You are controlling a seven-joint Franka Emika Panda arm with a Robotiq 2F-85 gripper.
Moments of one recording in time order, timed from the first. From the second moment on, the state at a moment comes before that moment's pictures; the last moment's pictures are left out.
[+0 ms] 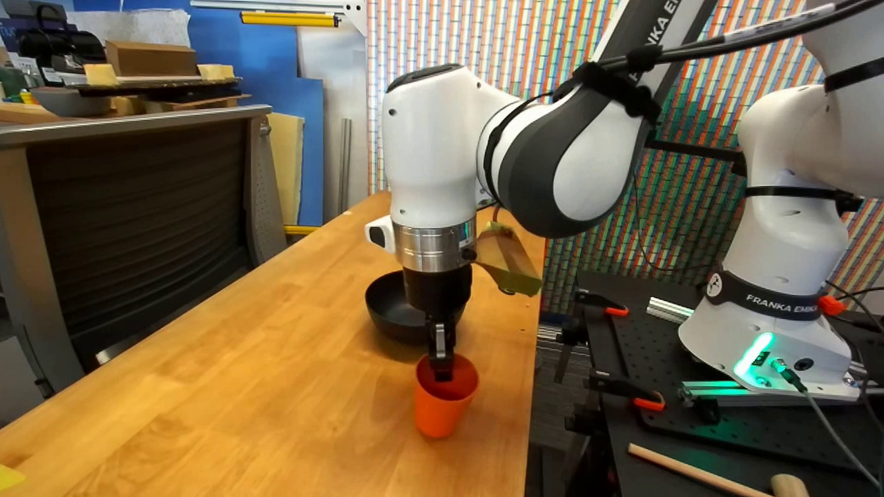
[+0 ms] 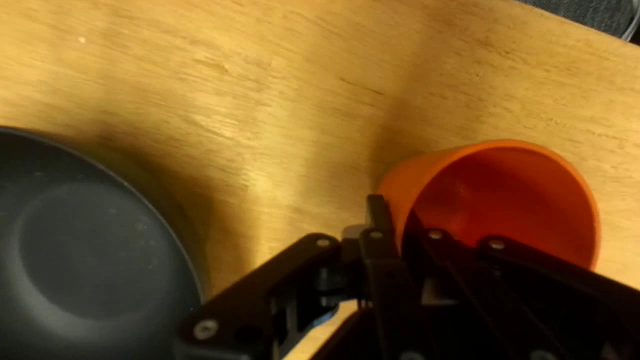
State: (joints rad) arm 0.26 0.29 0.21 -2.37 -0.09 2.56 0.23
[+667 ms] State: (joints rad) arm 0.26 0.32 0.22 -2.27 -0.07 2.44 0.15
